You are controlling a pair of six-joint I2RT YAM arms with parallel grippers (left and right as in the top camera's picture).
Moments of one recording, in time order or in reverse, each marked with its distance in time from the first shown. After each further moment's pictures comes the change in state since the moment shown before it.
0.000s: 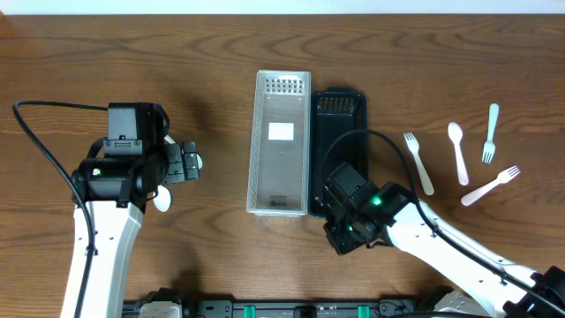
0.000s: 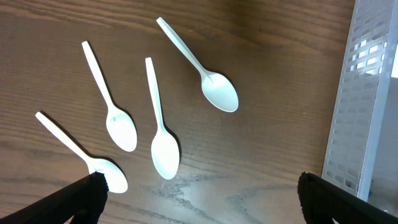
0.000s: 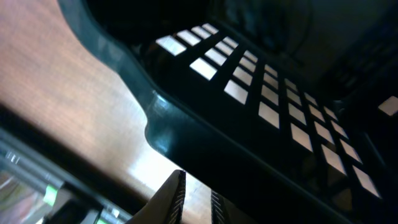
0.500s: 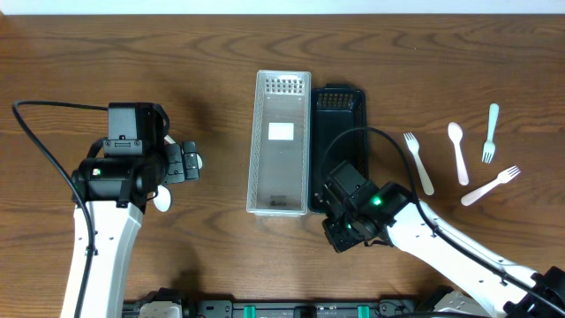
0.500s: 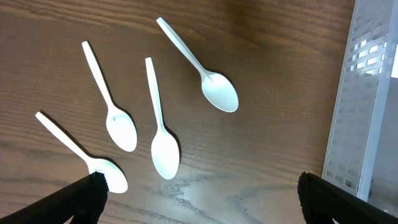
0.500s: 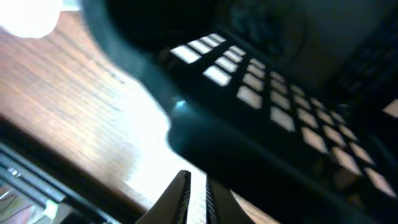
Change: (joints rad) left arm 0.000 0.000 0.000 0.000 0.000 0.000; right arm 0.000 -0.004 0.000 0.027 -0.006 0.005
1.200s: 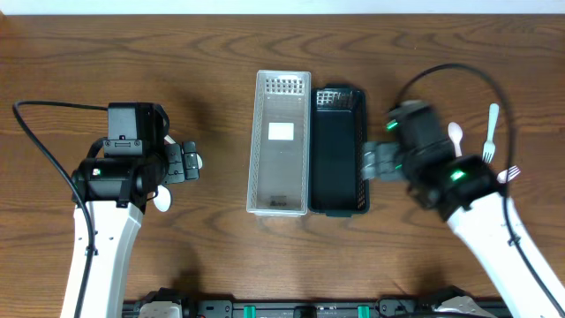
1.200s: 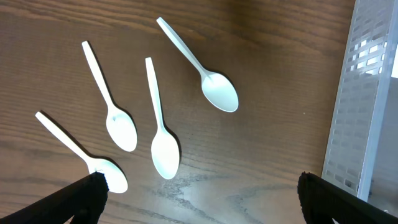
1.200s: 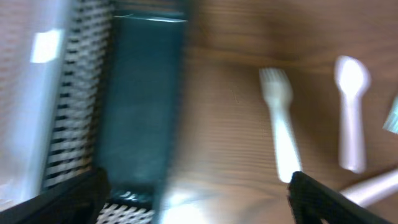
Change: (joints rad) left arm 0.000 0.000 0.000 0.000 0.000 0.000; right arm -0.385 -0.139 0.289 -0.051 0.398 0.014
